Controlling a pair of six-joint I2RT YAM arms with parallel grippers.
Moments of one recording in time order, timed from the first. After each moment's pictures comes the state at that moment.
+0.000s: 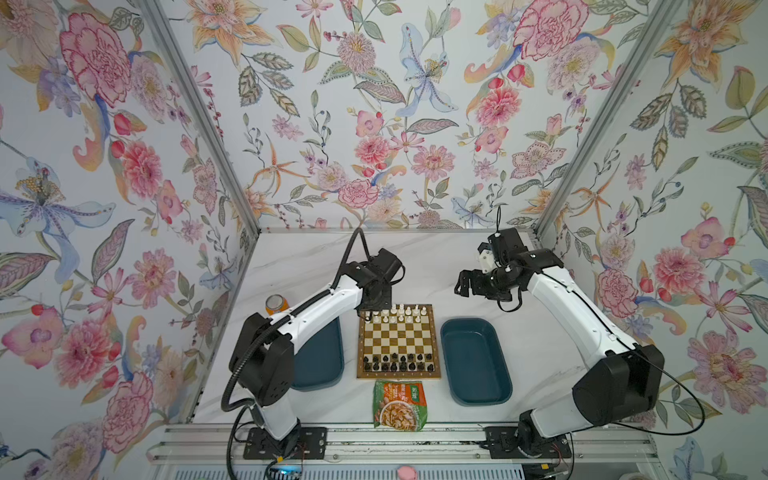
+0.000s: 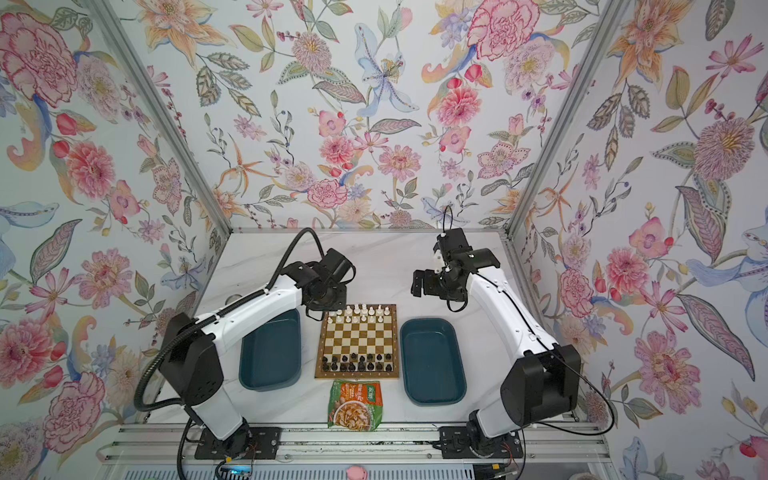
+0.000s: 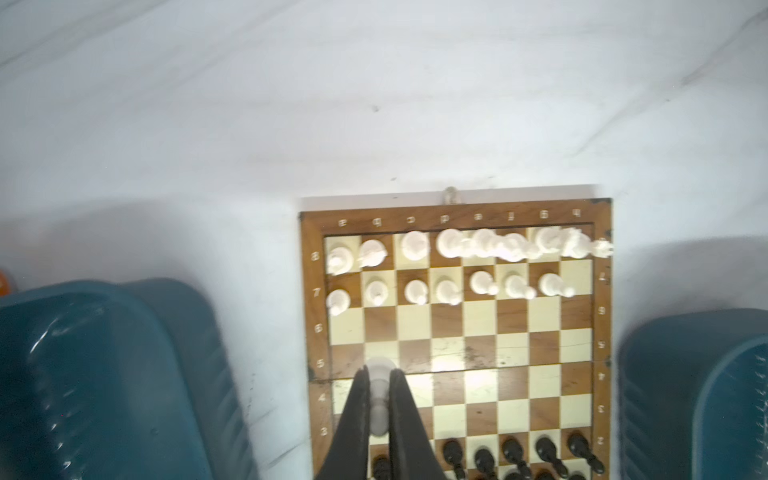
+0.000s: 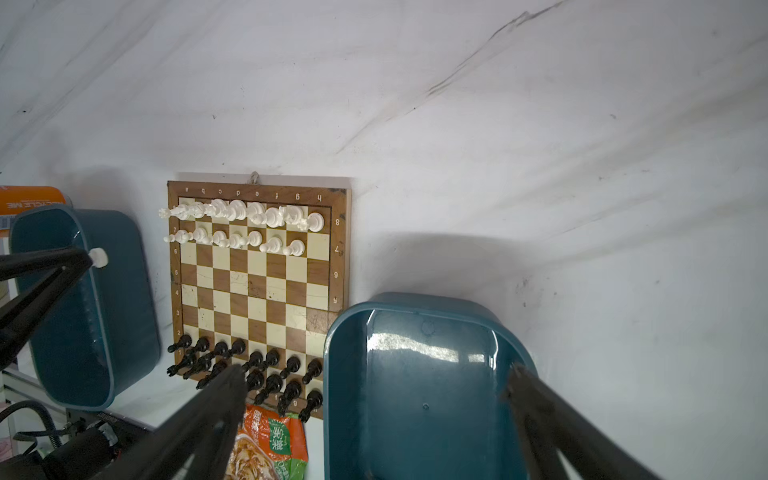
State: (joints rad) left arm -0.72 1.79 1.53 -0.93 -0.19 -0.59; right arm 0.29 1.49 1.41 -1.06 -0.19 0.28
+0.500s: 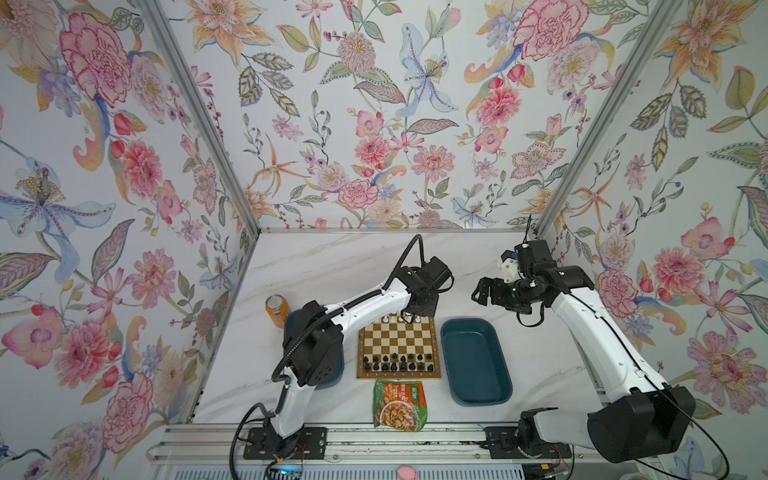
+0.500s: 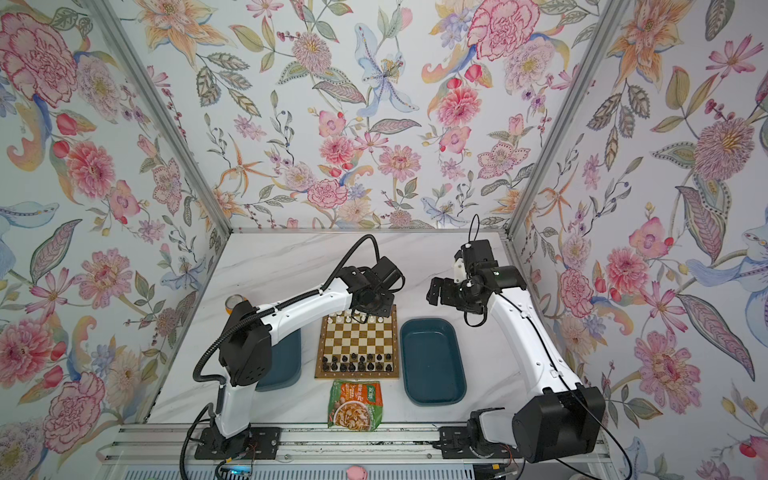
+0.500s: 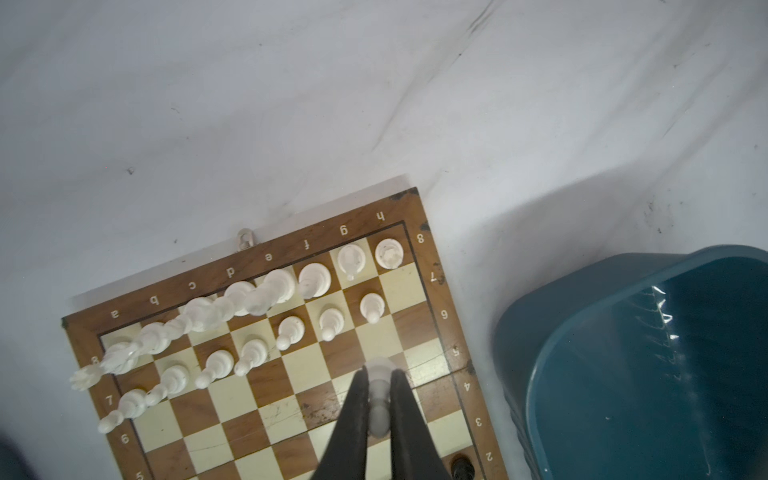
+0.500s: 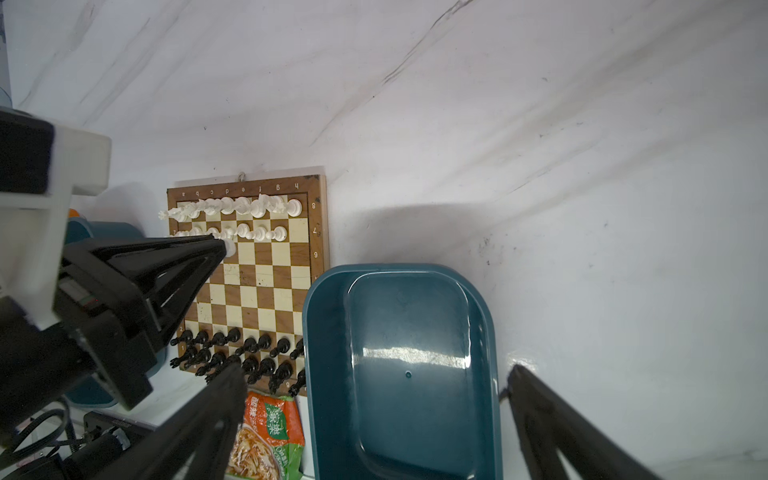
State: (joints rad) left arm -0.90 2.07 1.80 -0.90 -0.15 -0.52; right arm 0.17 1.32 1.29 -1.07 -0.23 0.28
